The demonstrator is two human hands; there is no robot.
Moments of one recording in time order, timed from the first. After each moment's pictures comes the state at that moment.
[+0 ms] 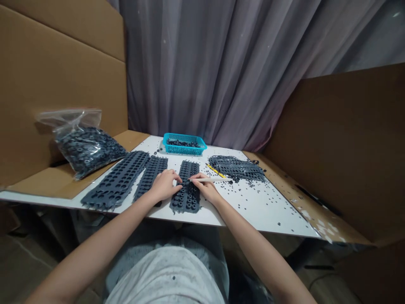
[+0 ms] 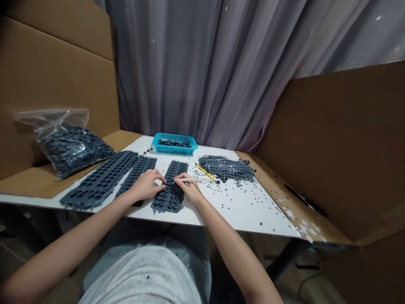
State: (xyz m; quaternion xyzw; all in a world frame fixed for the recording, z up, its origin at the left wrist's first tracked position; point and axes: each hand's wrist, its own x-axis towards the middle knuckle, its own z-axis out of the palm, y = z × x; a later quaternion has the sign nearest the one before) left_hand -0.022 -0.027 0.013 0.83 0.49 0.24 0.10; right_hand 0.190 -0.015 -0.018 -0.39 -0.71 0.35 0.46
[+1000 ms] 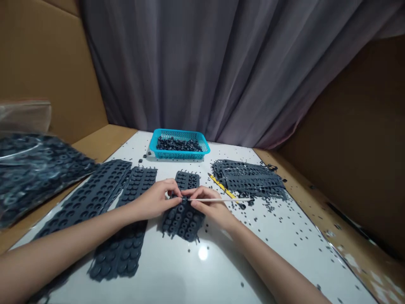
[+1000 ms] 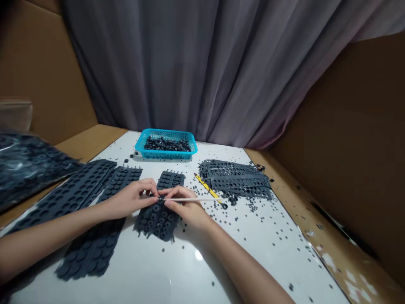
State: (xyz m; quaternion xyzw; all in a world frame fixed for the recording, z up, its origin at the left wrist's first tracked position) left_hand -0.011 0.057 0.044 0.82 0.38 0.24 0.36; right_hand 0.199 0.026 0.029 -0.32 -0.62 0.56 0.44
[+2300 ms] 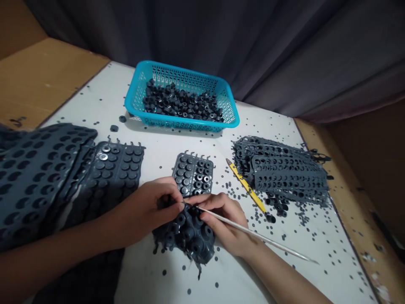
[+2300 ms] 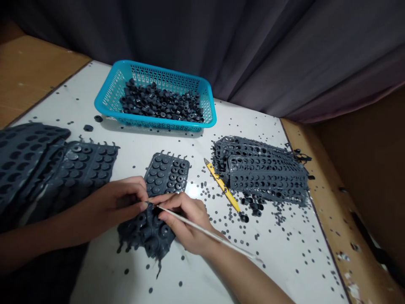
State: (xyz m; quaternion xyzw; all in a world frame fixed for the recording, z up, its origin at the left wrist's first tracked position) left_hand -0.006 0.089 0.010 0.67 0.43 0.19 0.58; right_hand 0.204 0.055 0.006 -0.36 -0.66 0.51 0.42
